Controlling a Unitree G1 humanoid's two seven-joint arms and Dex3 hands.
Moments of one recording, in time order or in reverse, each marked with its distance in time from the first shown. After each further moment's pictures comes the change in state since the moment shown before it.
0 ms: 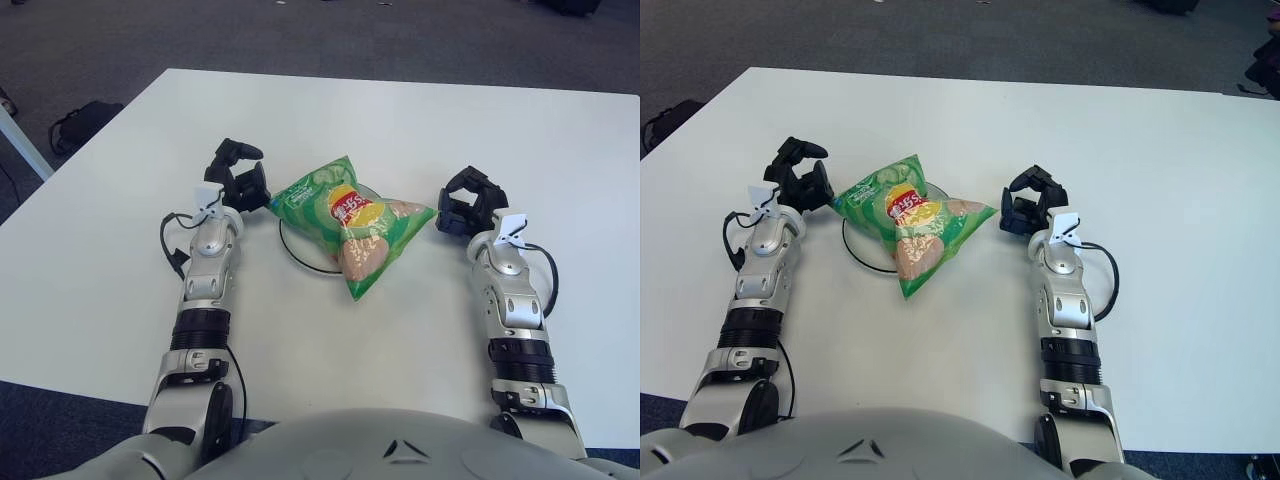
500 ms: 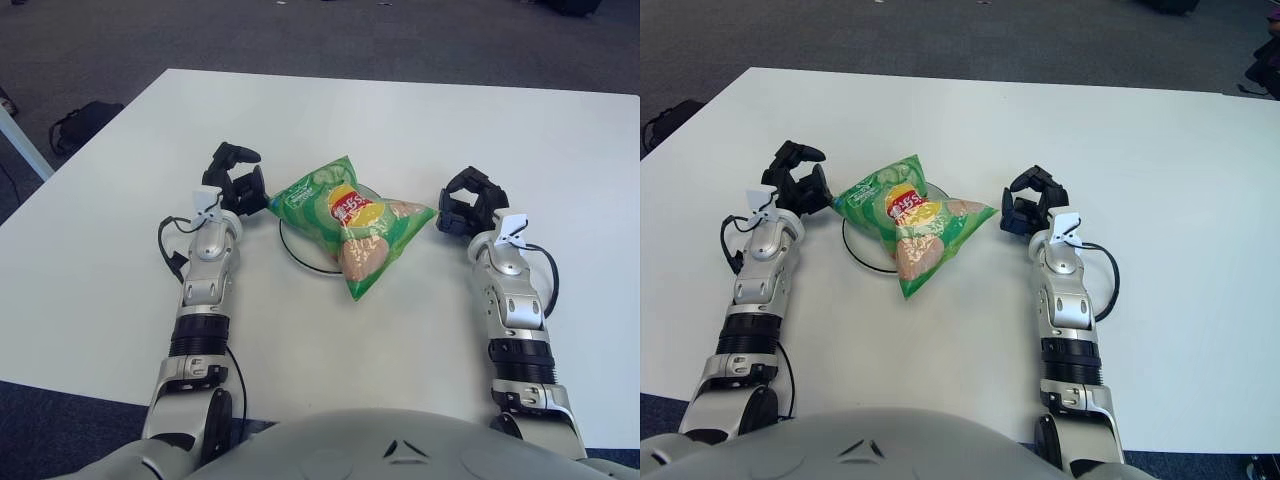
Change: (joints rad) left arm 0.023 -0.003 -0.001 -0.037 0.003 0.021 0.014; right arm 0.001 -0.002 -0.003 -0.003 0.000 0.003 0.002
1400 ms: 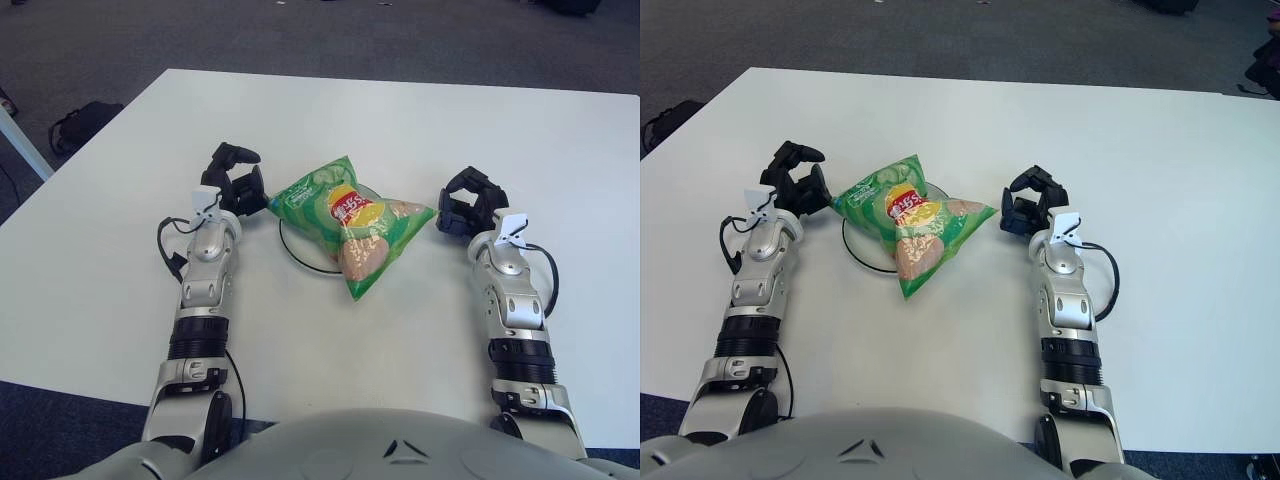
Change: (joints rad) left arm 0.008 -0.001 0.002 -0.026 -0.004 0.032 0.000; right arm -0.001 -0.006 0.000 -0.003 0.000 0.008 0.004
